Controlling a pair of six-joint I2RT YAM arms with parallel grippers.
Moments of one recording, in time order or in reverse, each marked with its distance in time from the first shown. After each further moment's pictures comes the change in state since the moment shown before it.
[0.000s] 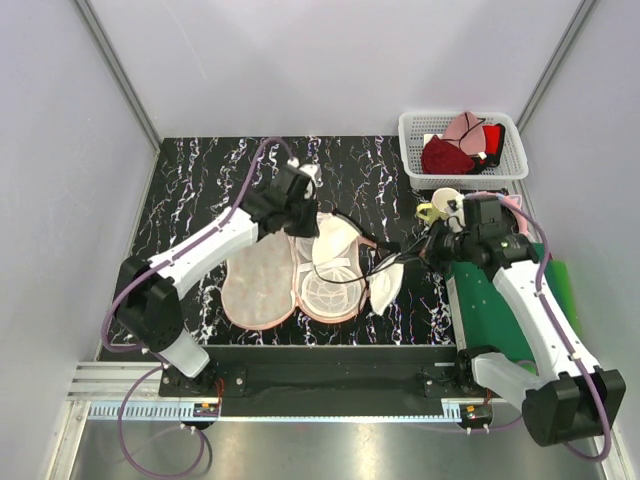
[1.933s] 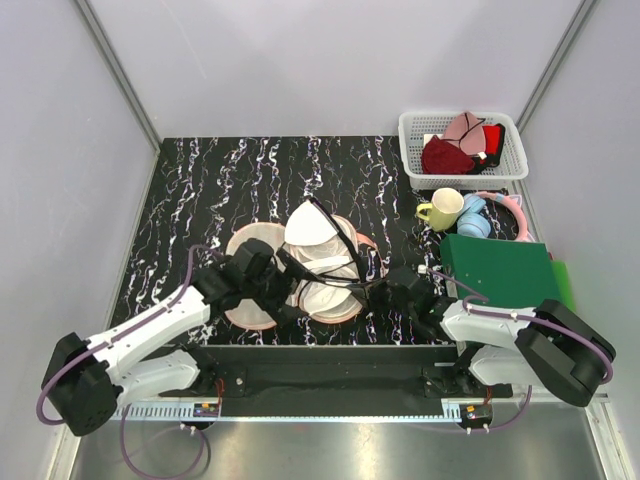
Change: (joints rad) left arm -0.077 -0.571 -0.629 0.099 0.205 -1.149; right arm 0.663 0.175 -0.666 1.135 0.683 1.076
